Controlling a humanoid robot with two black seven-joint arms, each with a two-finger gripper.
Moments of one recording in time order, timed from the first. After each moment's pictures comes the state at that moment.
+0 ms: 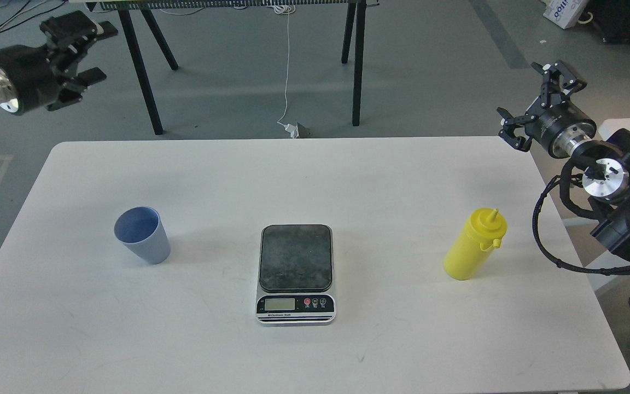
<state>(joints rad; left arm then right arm) -0.96 0.80 -0.56 -0.98 0.83 -0.49 -0.16 0.99 -0.28 0.32 0.15 0.31 0.49 0.12</state>
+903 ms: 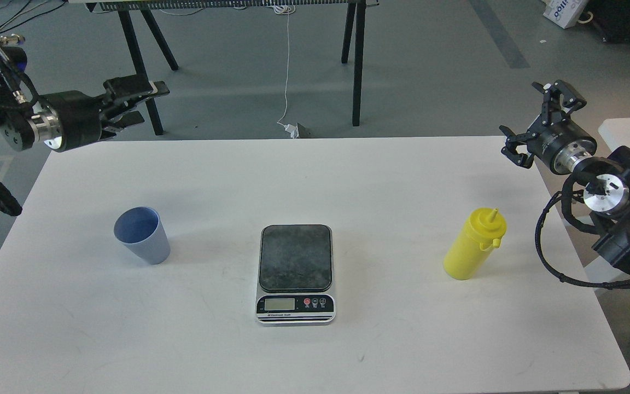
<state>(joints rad) -0.92 0.77 -0.56 -0.97 0.91 -0.49 -0.15 0.95 -0.29 0.32 0.15 0.31 0.49 0.12</state>
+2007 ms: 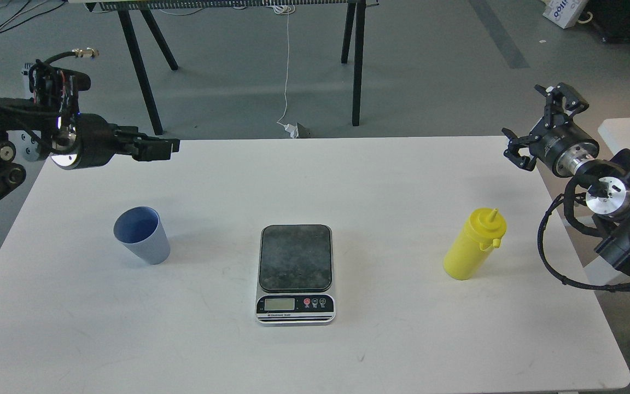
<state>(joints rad) -0.98 0.78 -0.43 -1.12 1.83 -0.49 -0.28 0.94 -0.29 0.32 0.15 0.31 0.49 0.12</state>
